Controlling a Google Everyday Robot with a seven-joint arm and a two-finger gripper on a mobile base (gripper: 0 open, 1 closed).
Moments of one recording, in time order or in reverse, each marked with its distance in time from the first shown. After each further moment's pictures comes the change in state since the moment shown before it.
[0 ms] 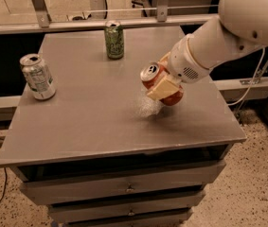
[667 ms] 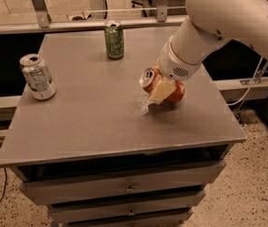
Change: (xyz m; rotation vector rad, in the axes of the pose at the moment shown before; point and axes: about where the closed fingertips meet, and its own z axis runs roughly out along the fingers) arm 0.018 -0.013 0.023 -0.028 0.227 -0.126
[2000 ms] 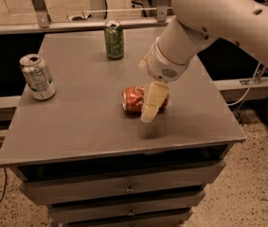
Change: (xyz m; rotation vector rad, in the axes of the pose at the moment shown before) arm -0.033 0.017 0.009 -0.067 -0.036 -0.094
